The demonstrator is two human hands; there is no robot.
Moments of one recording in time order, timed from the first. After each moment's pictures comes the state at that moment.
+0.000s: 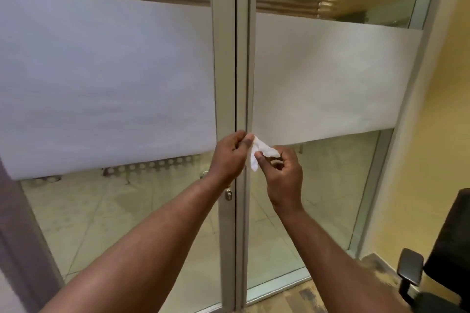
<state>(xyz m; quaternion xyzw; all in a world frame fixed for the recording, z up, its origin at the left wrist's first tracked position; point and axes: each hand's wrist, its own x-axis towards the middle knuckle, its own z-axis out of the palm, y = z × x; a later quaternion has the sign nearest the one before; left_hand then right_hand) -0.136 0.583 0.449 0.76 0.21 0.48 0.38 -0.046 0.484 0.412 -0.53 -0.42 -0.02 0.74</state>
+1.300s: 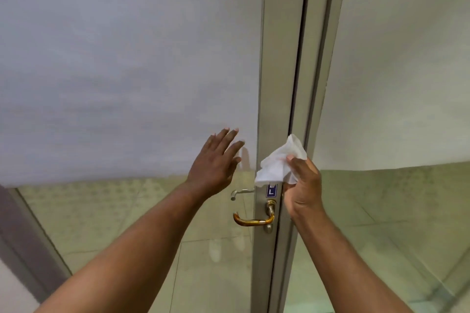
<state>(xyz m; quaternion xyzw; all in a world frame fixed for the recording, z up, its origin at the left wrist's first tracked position) -0.129 0.899 0.369 0.87 0.34 0.30 -0.17 0.049 0.772 0.380 -0.34 -0.27 0.39 0.81</state>
